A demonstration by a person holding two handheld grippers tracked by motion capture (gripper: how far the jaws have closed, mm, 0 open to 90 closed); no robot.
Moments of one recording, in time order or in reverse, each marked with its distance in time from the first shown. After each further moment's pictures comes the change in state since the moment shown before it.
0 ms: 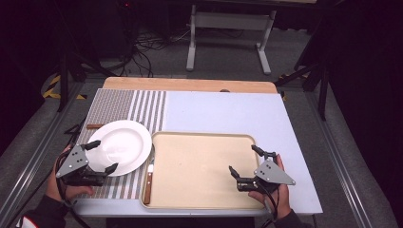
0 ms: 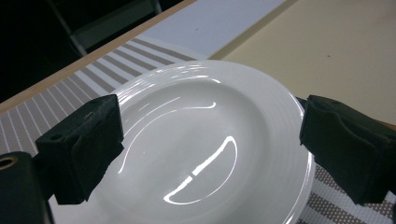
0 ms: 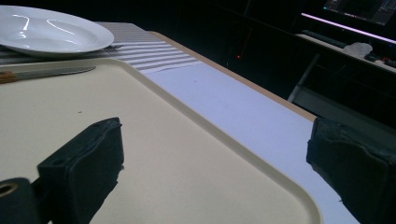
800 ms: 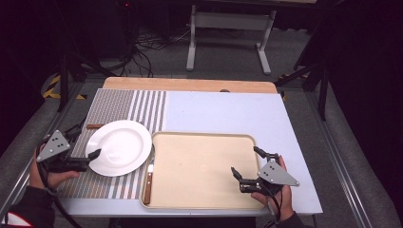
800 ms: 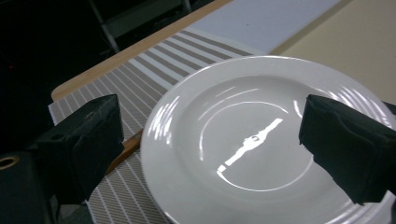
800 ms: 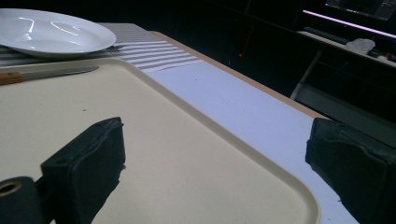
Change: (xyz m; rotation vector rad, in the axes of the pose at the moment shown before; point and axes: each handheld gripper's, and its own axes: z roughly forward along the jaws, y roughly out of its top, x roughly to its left) left arm 0.066 0.002 -0.015 0.039 0.105 -0.050; right arm -0.002 -0.001 -0.008 0.004 0.007 0.013
